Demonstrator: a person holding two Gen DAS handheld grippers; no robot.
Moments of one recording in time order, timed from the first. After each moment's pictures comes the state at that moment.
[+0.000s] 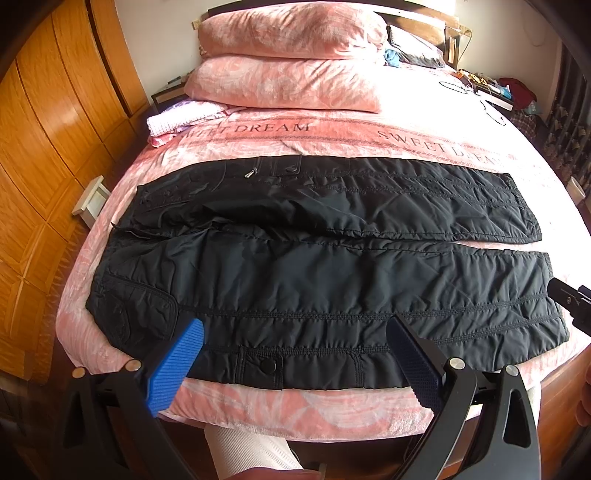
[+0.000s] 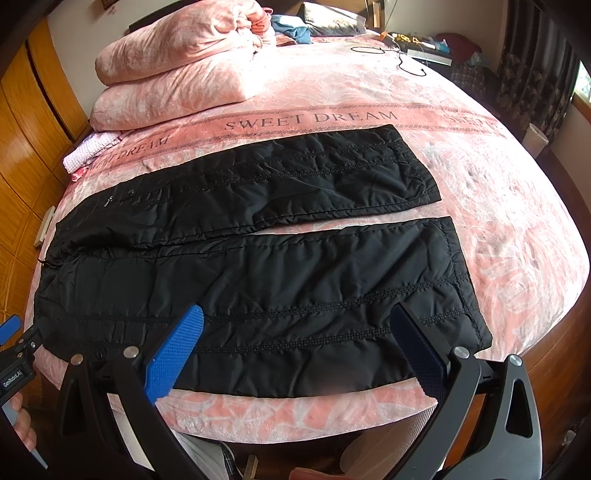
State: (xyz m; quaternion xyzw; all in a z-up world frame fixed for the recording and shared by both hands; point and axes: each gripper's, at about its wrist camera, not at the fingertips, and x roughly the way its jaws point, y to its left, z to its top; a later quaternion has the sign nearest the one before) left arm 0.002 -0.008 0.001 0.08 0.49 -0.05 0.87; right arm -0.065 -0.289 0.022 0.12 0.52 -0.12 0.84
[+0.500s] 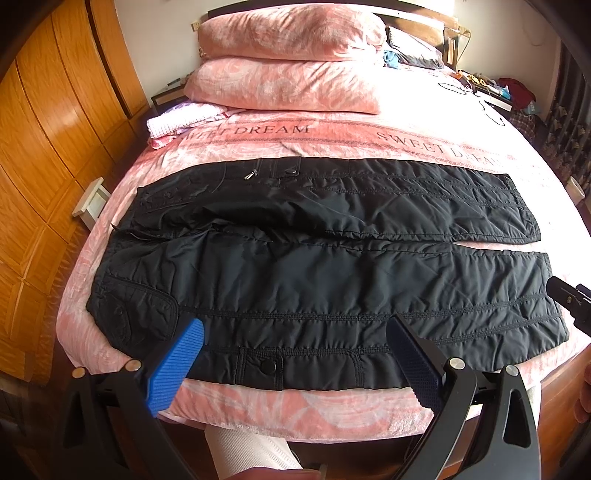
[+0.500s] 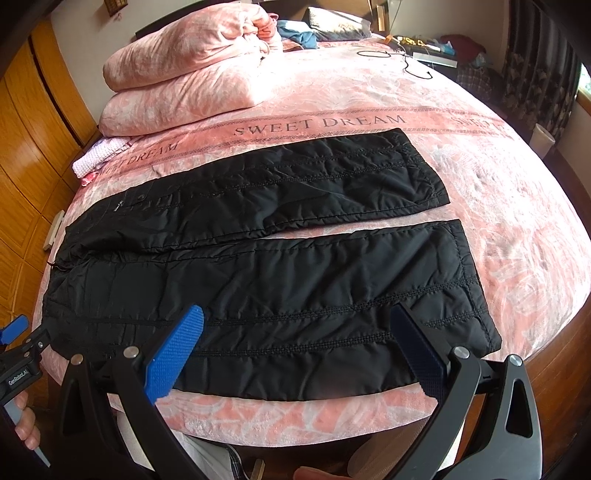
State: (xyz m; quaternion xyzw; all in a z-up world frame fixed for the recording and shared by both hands) left arm 0.002 -0.007 0.002 0.08 0.49 -0.05 0.87; right arm -0.068 -0.287 0.023 0.13 0.50 -0.10 0.85
